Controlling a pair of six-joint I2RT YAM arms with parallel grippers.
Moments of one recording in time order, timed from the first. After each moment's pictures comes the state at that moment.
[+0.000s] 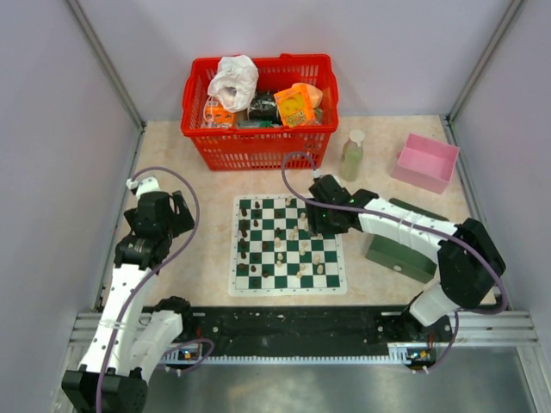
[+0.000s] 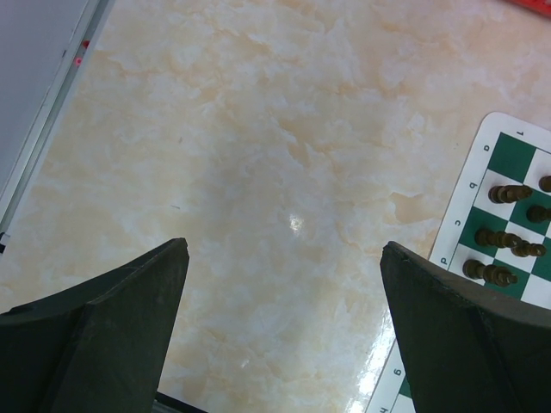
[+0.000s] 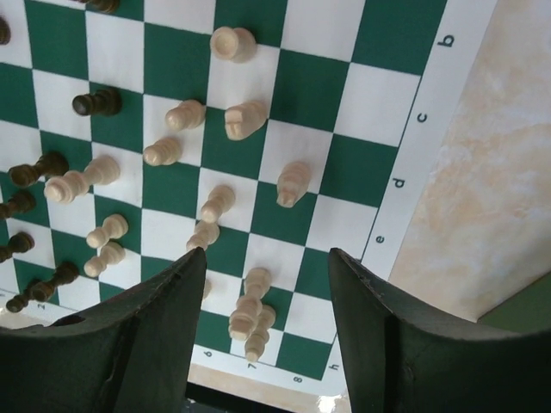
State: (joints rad) left arm -0.09 0.78 0.79 -0.70 -0.36 -0.36; right arm 0.75 1.55 1.07 -0.58 0.13 0.56
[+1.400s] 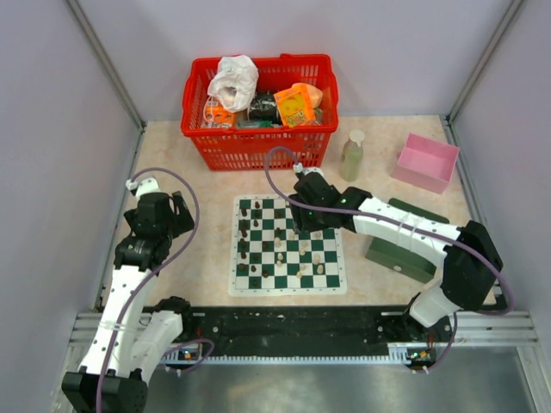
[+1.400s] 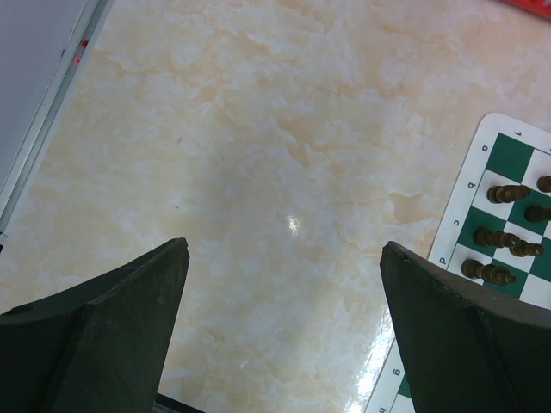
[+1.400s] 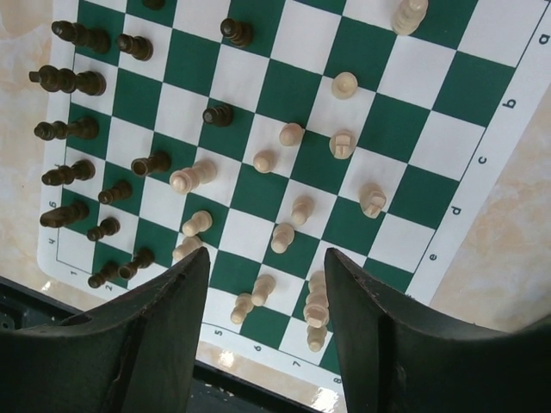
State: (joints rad) left arm -0.09 0.77 0.78 -0.70 -0.36 -0.36; right arm 0.88 1.53 1.20 -0.61 0.16 0.55
